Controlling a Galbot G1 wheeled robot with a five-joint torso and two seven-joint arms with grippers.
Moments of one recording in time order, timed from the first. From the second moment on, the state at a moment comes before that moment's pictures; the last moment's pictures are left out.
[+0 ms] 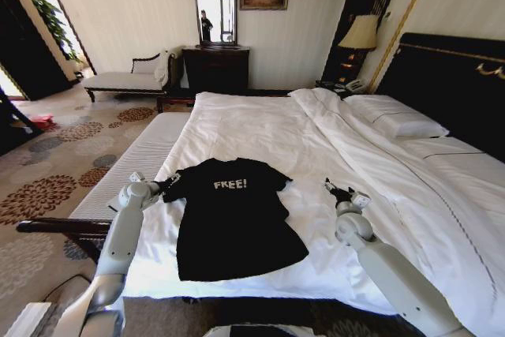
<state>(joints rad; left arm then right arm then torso) 0.63 -1.18 -0.54 -1.20 -1.17 0.72 -0.36 -1.01 0.87 0.26 1.65 0.98 -0.02 0.63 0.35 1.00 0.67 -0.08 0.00</state>
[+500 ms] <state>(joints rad) 0.57 -1.22 -0.49 -1.21 -1.18 0.71 -0.37 -1.00 0.87 0.26 1.64 0.98 -0.02 0.63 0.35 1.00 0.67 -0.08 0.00</state>
